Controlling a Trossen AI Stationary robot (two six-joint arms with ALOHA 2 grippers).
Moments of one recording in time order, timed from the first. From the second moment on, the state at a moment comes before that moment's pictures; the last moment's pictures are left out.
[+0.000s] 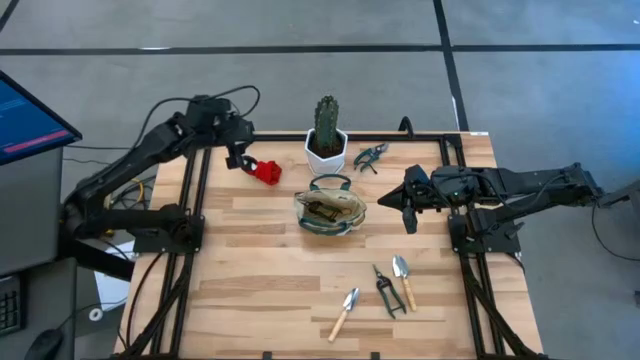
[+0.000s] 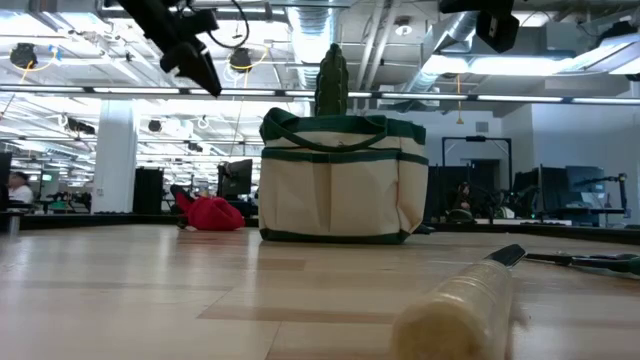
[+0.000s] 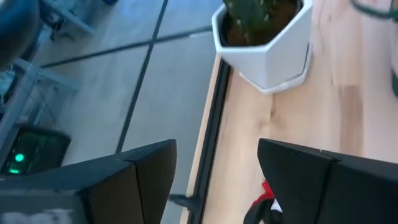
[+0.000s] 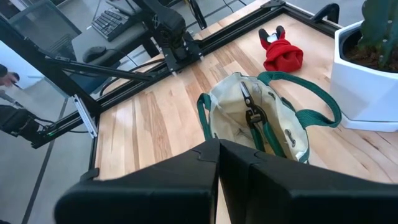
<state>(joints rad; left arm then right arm) 0.75 1.05 1.05 -0.63 -0.01 0.72 0.12 0.92 0.91 -0.44 0.19 0.52</state>
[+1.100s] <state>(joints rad) 0.80 1.34 1.43 -0.67 -0.04 0.57 0.12 0.92 0.91 -0.44 0.18 0.52</state>
